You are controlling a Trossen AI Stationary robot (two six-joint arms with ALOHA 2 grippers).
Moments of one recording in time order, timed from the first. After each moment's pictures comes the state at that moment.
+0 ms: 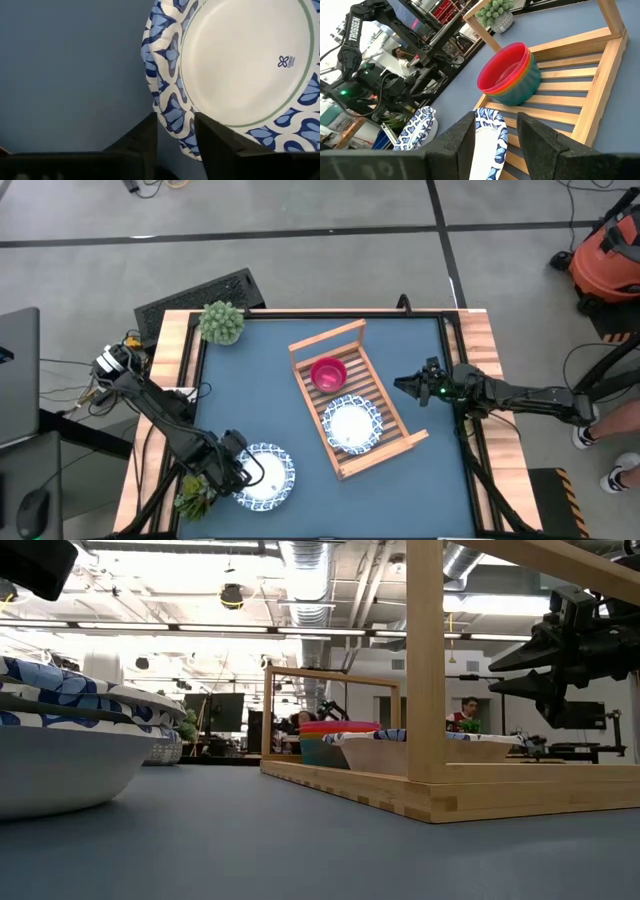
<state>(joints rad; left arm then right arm) -0.75 1.44 0.95 -0.86 -0.10 -1.60 -0.20 0.20 0.00 0.01 0.00 0.78</state>
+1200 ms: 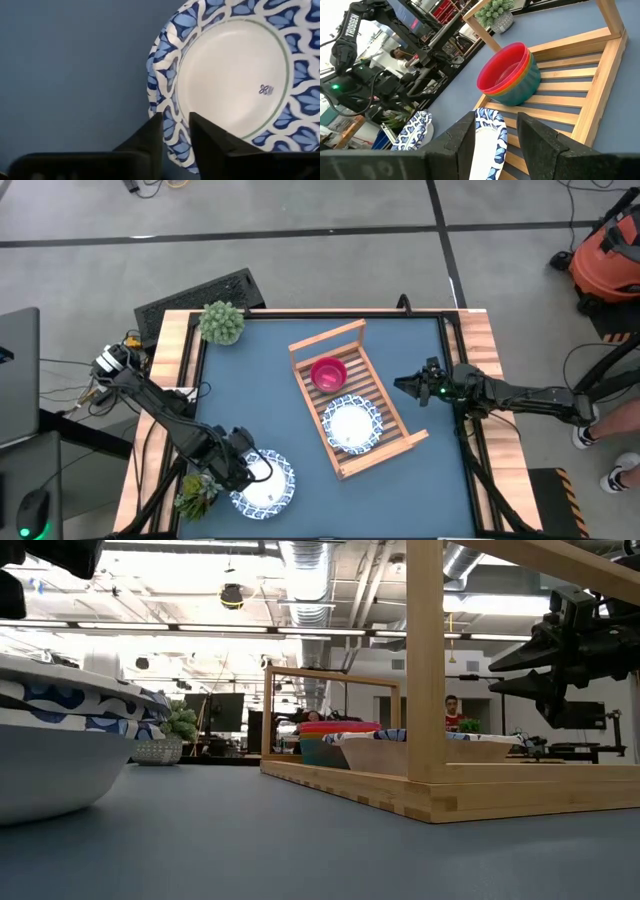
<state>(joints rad) -0.69 1.43 1.01 -0.88 -0.12 -1.39 -0.20 0.20 0.01 0.01 0.00 0.78</state>
